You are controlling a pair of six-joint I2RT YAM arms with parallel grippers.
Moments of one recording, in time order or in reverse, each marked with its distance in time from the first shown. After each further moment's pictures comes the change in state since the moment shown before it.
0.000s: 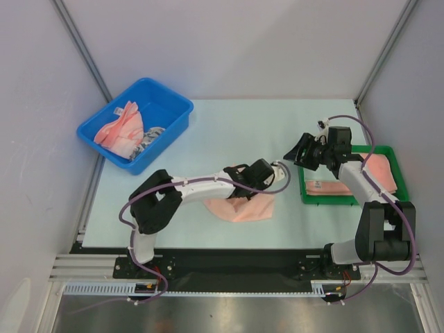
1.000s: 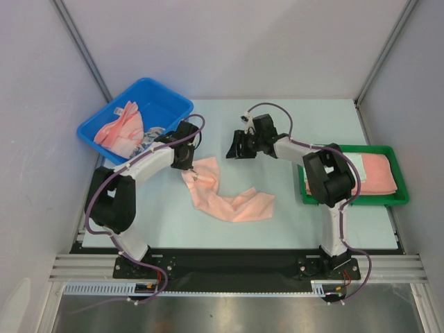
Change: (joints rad) left arm 0.631 -0.249 -0.139 -0.249 0.027 -0.419; right arm 0.444 0.653 0.479 0.175 0.035 -0.019
